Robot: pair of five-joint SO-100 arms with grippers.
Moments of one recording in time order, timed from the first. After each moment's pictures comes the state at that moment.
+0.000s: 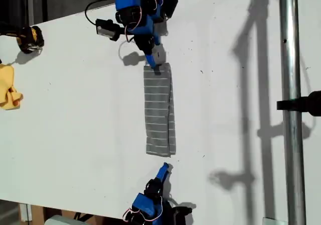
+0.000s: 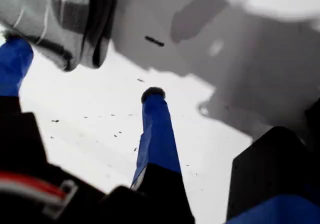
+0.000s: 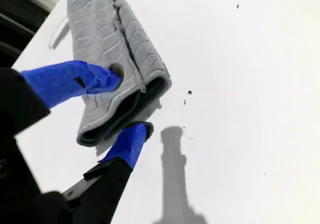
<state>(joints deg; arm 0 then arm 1) 7.3 198.8 175.4 72.3 -86.1 4.5 139.5 148.7 75.7 91.6</state>
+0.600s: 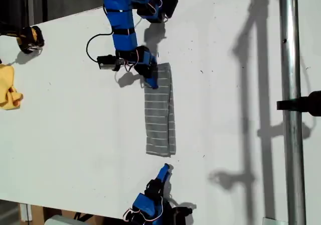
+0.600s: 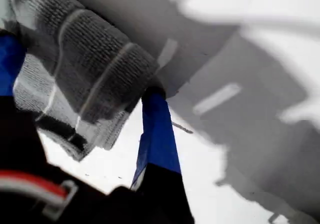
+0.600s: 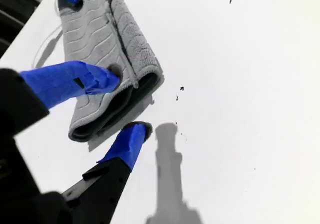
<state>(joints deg) 8.3 198.8 175.6 73.5 -88.0 10.5 93.3 125.1 58.6 77.2</state>
